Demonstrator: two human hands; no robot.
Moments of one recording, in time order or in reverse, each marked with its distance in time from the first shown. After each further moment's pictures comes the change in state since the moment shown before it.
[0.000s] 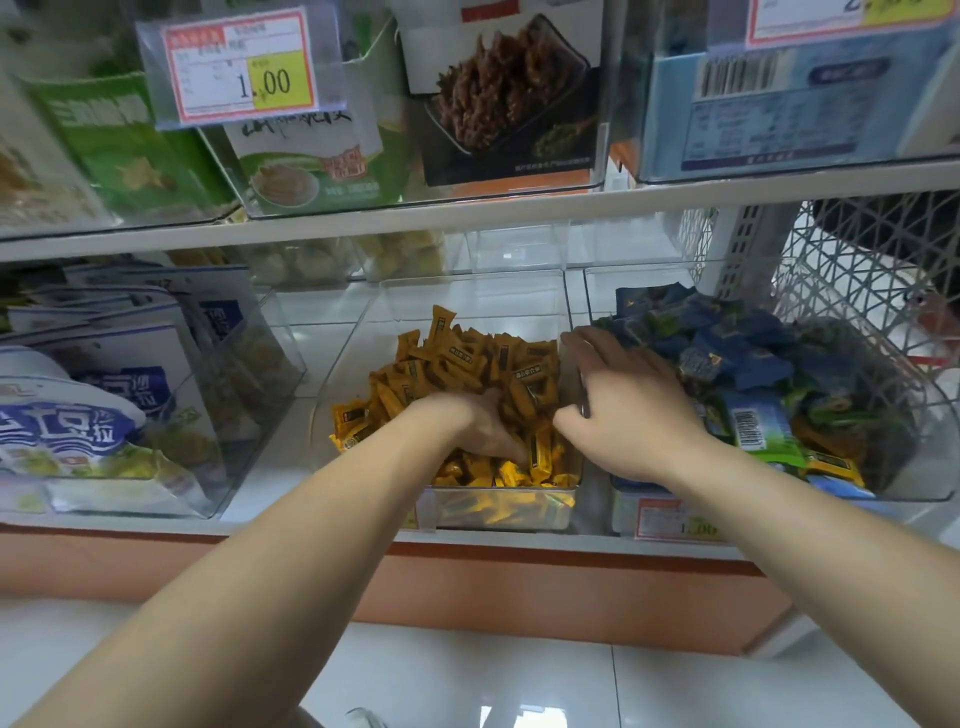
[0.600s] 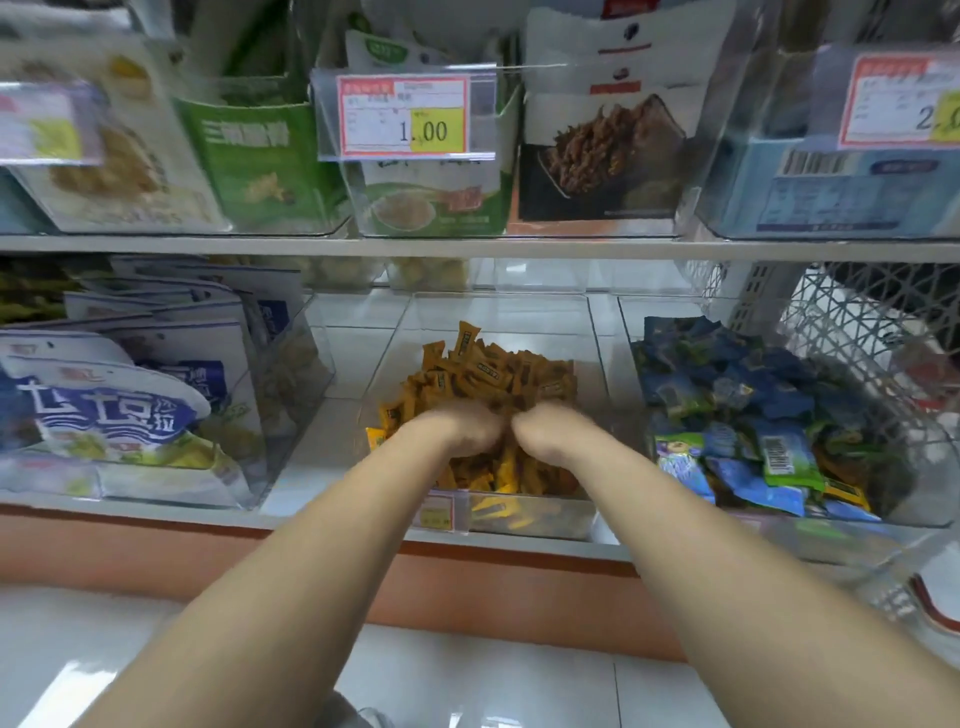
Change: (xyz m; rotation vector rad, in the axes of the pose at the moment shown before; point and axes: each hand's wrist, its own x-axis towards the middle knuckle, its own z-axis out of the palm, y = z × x) left_hand -0.026 -0.053 0.002 -0.299 0.125 0.086; right_hand 0.047 -0.094 0.035 0.277 -0.430 0.289
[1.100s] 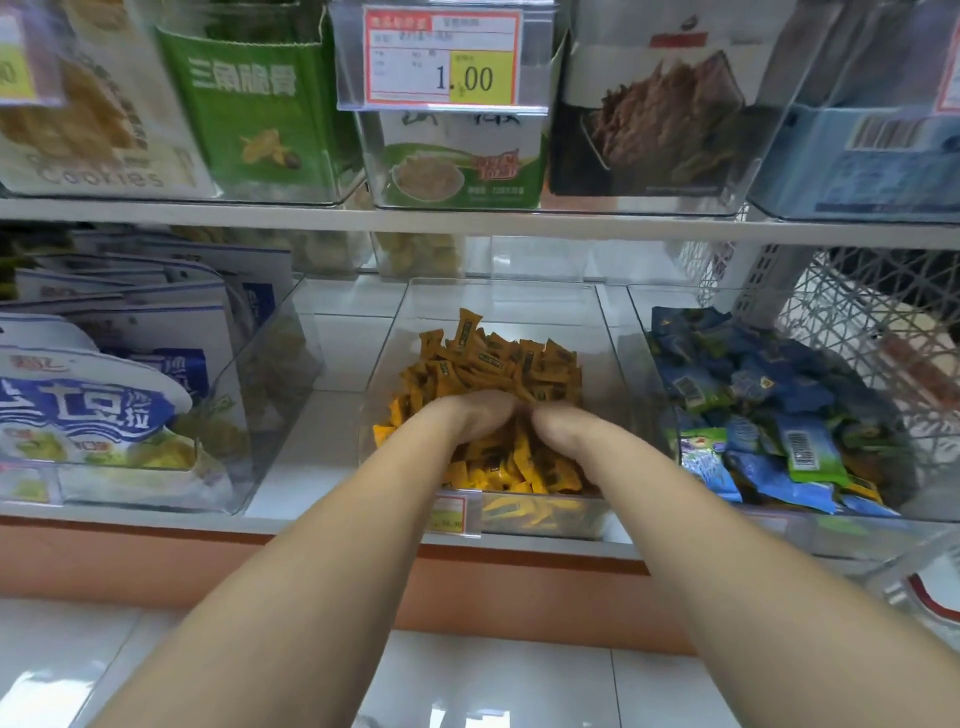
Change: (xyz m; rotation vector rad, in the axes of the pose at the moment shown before) left_hand 0.014 -0.003 0.002 -0.535 -0.145 0.071; right_hand 0.024 0.005 0.013 0.401 -0.001 0.139
